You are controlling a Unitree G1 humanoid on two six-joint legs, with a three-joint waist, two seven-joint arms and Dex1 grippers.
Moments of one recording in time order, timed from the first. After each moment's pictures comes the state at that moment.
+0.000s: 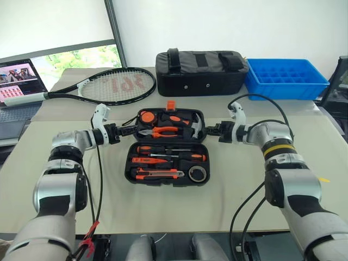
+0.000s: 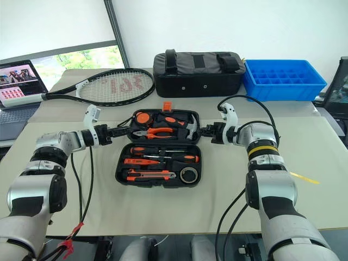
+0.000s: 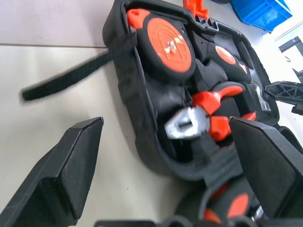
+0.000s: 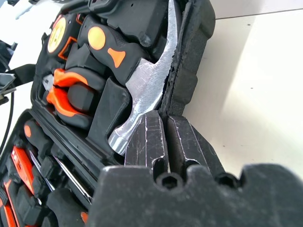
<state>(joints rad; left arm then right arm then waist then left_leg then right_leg) -1.00 0.56 0.13 1.12 -0.33 0.59 -1.03 -1.08 -0.40 -0.11 1.04 0.27 0.76 0.87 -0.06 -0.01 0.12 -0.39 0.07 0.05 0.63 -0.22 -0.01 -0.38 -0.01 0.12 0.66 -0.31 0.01</state>
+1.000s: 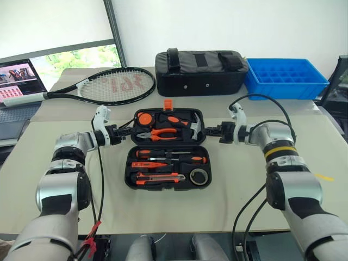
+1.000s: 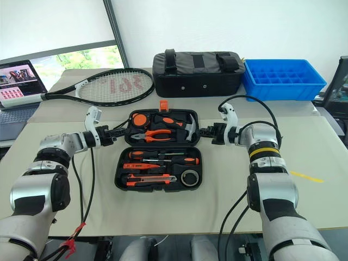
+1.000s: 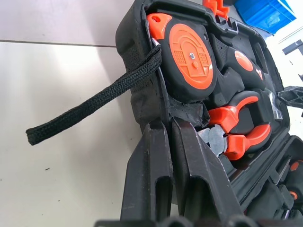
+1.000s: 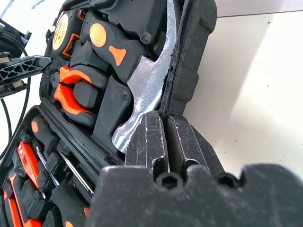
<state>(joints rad) -1.01 0.54 0.18 1.16 -0.28 0.54 -1.05 -1.04 -0.42 -0.09 0.96 0.26 0.76 0.96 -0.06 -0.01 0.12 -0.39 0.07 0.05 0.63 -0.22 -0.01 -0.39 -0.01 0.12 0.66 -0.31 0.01</state>
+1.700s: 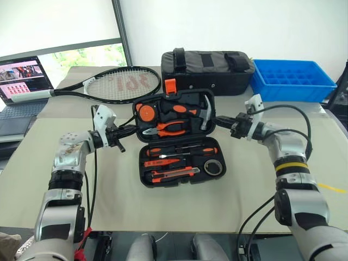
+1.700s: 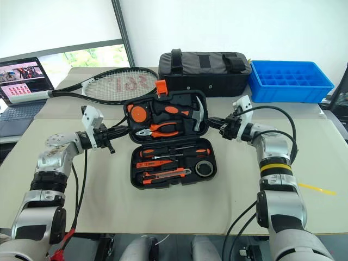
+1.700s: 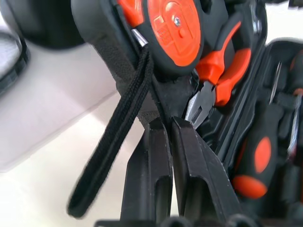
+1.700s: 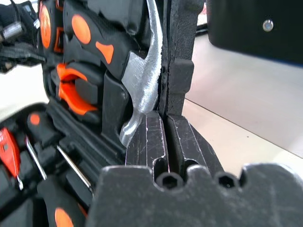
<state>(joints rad) -0.65 0.54 0.09 0.56 -0.17 -0.02 -1.08 -0.80 -0.48 -0.13 0.73 0.26 0.17 1.12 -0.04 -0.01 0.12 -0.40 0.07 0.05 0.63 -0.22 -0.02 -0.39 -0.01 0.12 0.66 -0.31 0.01</state>
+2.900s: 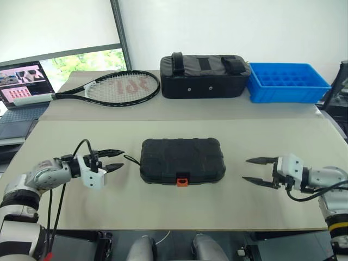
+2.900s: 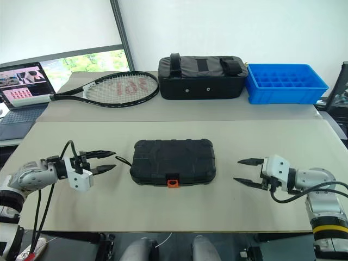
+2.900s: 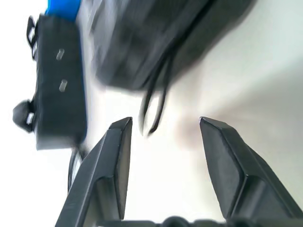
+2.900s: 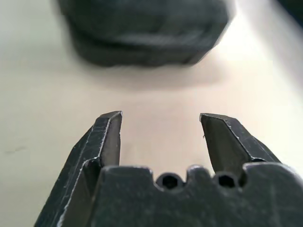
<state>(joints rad) -0.52 0.87 -0.11 0.93 0.43 -1.31 -0.47 -0.12 -0.83 -0.10 0.29 0.29 -0.32 1.30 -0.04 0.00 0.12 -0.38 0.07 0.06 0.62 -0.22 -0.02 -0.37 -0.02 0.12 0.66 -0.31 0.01</state>
